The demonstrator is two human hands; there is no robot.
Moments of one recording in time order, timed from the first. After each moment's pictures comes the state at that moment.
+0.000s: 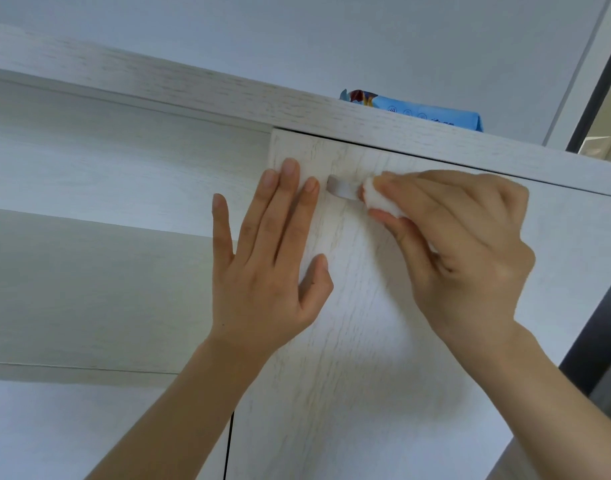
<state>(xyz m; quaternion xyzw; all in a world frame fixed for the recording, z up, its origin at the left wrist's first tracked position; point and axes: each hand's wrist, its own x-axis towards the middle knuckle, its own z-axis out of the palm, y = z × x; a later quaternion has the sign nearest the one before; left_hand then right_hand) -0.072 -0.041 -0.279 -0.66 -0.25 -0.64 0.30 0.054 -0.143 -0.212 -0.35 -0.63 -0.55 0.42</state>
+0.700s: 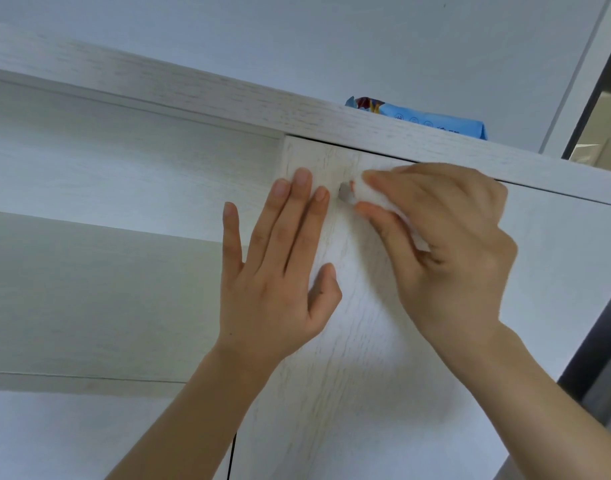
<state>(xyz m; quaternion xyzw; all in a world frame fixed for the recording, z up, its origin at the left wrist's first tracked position) -0.072 -0.039 -0.282 -0.67 -0.25 -0.64 0.29 0.040 -0.136 -0.212 -0.37 -0.63 -0.51 0.45</state>
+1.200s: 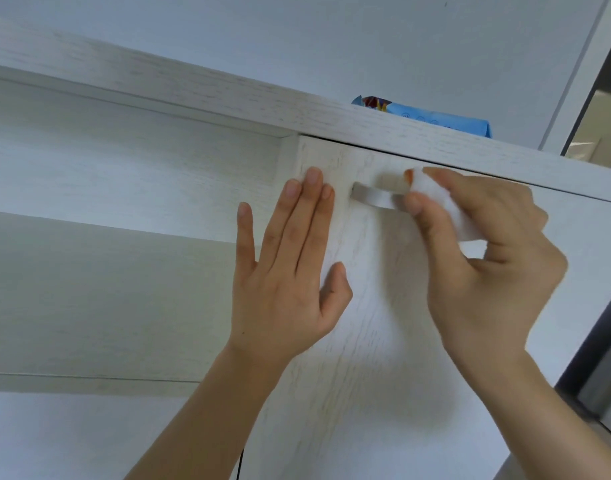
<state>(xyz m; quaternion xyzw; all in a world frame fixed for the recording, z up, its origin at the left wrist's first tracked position) -0.073 -0.039 -0.283 -0.68 -0.26 -0.63 0.28 0.029 -0.147 -0.218 -0.45 -0.54 -0.44 0.56</state>
